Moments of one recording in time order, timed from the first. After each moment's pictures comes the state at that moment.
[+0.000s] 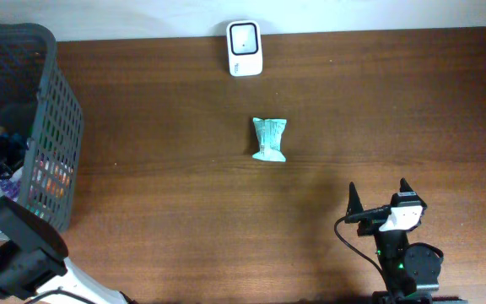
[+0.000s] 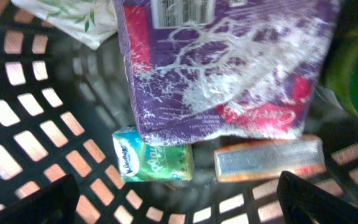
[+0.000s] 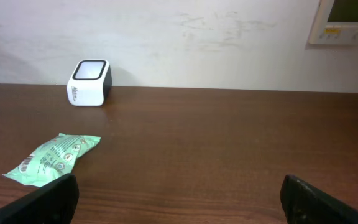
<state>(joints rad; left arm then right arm) 0.60 1.97 1.81 -1.32 -0.24 -0.31 -0.01 0.01 0.01 -0.07 -0.05 -0.01</state>
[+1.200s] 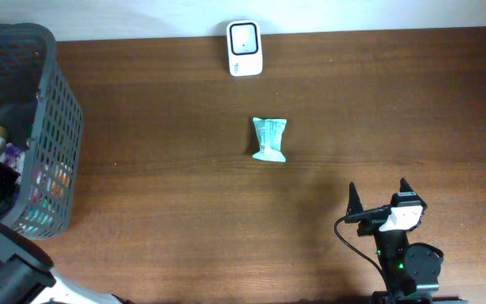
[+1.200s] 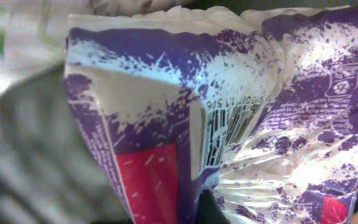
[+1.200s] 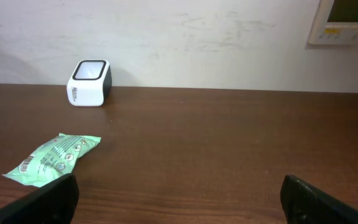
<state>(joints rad) 0.82 1.94 1.45 -0.82 0.14 -0.22 -0.01 0.01 0.01 -0.07 -0.05 0.00</state>
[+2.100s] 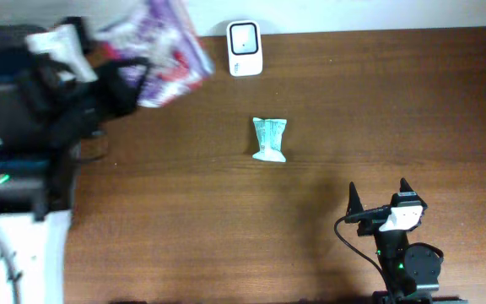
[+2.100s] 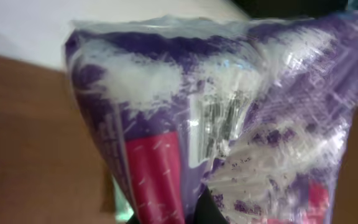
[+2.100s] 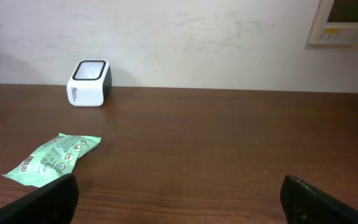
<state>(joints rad) -0.01 1.30 1.62 -0.73 0.55 -0.53 -0.01 0.01 0.01 -0.07 -0.05 0.00</state>
